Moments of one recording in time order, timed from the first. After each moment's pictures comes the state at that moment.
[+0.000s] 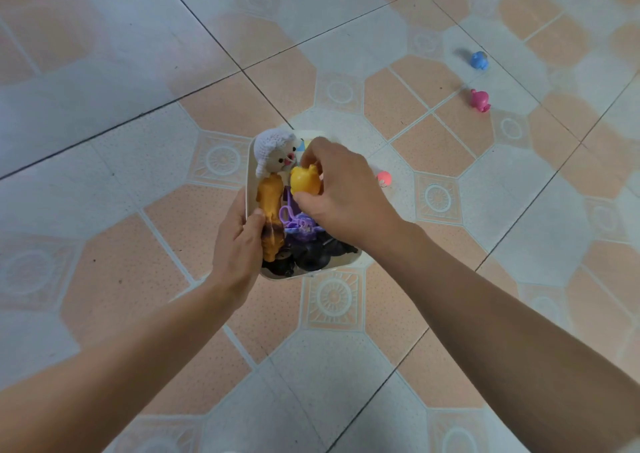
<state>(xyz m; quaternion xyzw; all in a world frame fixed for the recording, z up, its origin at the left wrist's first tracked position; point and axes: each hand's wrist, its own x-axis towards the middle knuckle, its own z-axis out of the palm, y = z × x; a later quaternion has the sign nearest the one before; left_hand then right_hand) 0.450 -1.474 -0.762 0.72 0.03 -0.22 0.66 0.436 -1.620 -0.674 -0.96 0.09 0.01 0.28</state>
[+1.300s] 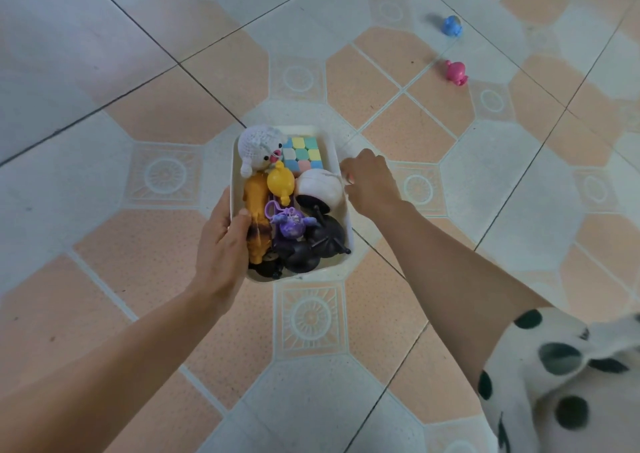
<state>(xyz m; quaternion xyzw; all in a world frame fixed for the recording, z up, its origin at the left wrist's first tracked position) 0.471 -1.523 -0.788 0.70 -0.01 -0.27 0.66 0.455 -1.764 -0.810 -0.96 0.23 0.13 0.07</state>
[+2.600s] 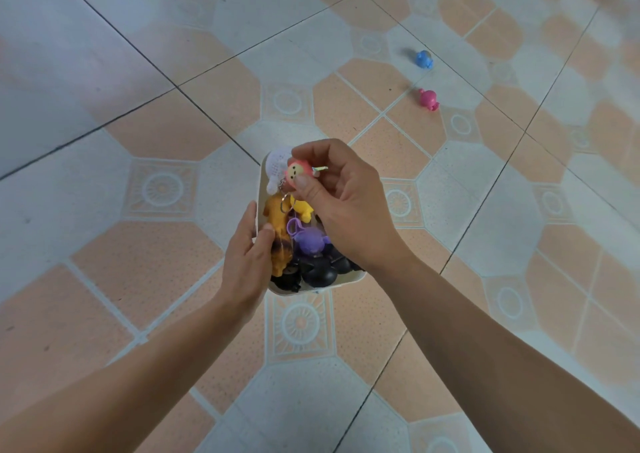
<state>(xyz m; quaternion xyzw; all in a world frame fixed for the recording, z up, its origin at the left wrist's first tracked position) 0.449 -1.544 -0.773 0.69 -0.01 -0.31 0.66 0.418 -1.669 -0.678 -0.78 0.16 -0.13 0.59</state>
